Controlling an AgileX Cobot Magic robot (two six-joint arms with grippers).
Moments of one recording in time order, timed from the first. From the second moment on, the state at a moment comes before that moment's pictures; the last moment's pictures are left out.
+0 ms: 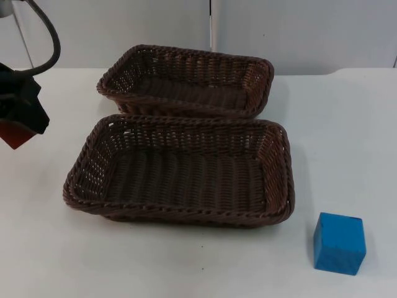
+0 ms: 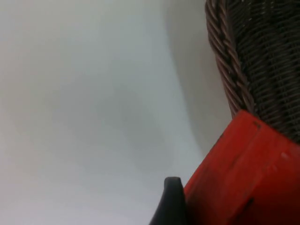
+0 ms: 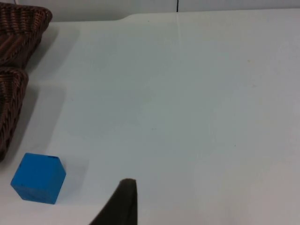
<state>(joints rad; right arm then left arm) -0.02 0.00 -0.52 -0.04 1.08 0.01 -0.01 1.56 -0.93 -0.36 0.62 0.54</state>
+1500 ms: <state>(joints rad) -0.02 0.00 -0.52 -0.04 1.08 0.01 -0.19 1.95 -1.49 -0.45 0.67 0.54</state>
